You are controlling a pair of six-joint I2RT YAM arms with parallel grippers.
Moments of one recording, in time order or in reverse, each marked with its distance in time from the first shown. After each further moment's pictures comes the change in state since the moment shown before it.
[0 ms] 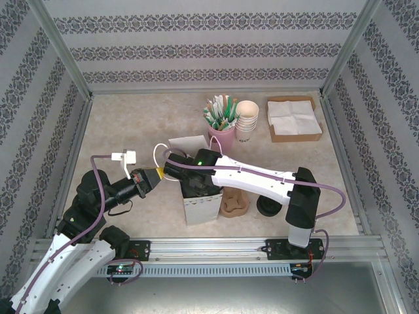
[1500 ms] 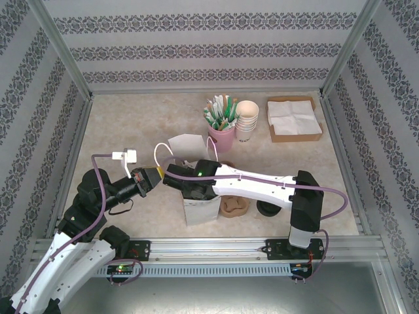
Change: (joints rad) left arm 0.000 0.013 0.002 0.010 0.000 -0.001; right arm 0.061 -0.025 -0.108 0.106 0.076 -0.003
